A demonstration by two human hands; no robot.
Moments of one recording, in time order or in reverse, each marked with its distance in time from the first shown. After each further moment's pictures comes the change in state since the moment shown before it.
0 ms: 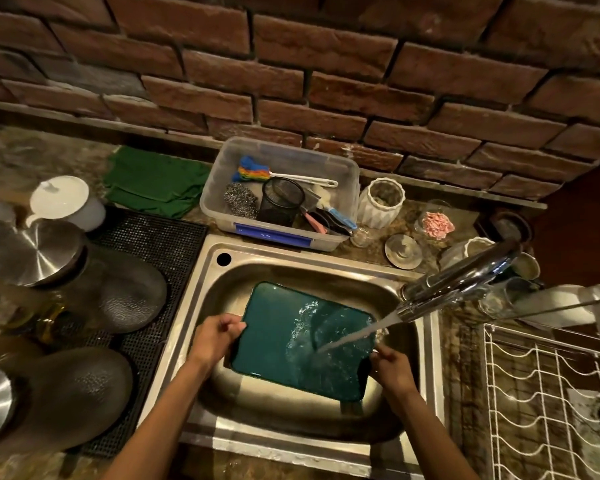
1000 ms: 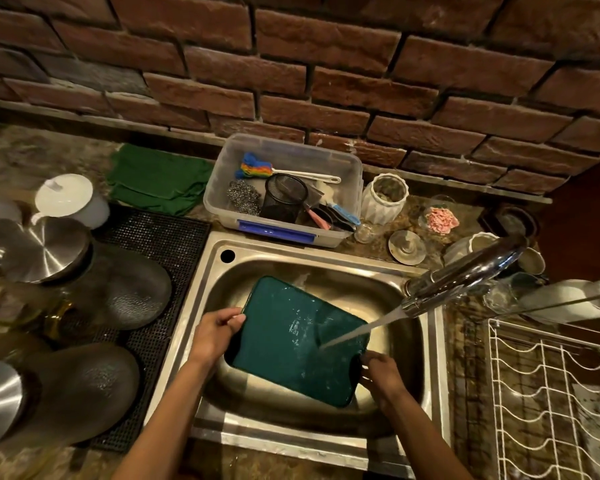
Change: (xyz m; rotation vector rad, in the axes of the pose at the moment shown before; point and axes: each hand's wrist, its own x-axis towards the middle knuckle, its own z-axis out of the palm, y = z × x) left_hand 0.002 -0.002 -0.002 -0.117 0.082 -0.028; right_hand -0.009 0.009 0.025 0.112 -0.071 0.148
